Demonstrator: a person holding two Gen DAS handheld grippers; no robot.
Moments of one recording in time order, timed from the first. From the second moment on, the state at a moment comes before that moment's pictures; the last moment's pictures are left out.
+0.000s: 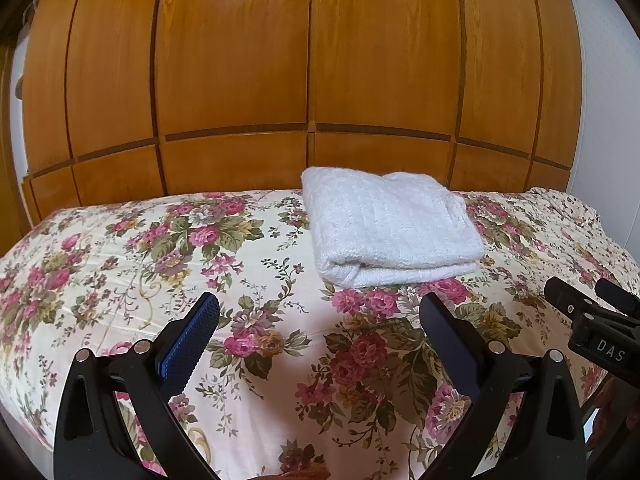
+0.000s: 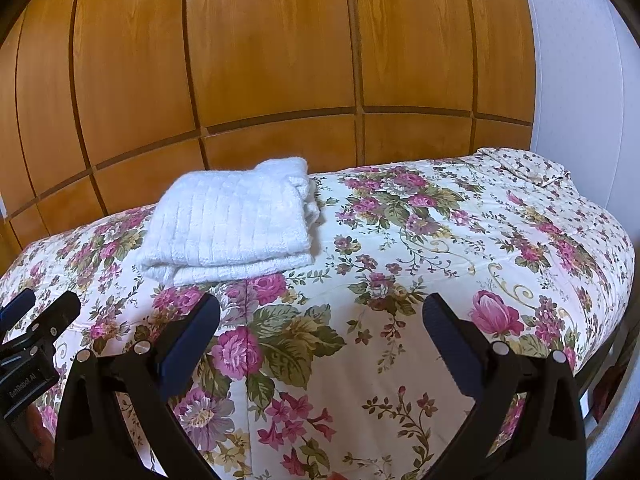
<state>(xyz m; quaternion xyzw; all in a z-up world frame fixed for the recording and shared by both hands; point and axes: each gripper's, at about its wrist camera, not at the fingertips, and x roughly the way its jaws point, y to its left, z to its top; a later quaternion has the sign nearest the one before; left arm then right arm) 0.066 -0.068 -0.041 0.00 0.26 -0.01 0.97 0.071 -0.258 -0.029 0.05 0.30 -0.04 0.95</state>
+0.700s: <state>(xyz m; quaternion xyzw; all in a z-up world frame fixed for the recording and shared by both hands) 0.070 -0.075 -0.046 0.00 0.27 -0.05 0.96 0.077 -0.264 -0.040 0.07 0.31 -0.05 0.95</state>
